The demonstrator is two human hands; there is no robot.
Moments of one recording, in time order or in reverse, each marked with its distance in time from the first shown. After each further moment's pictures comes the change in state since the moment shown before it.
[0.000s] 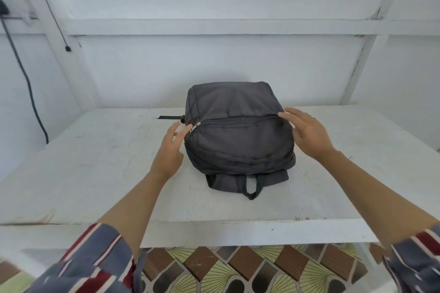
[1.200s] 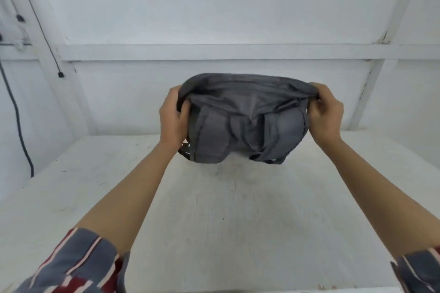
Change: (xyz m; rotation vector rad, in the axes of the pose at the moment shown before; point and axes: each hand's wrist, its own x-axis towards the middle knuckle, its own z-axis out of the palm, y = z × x) left_hand 0.142 0.055 -0.046 -0.499 0.465 0.036; right_hand 0.107 -0.015 -0.025 0.495 0.475 0.260
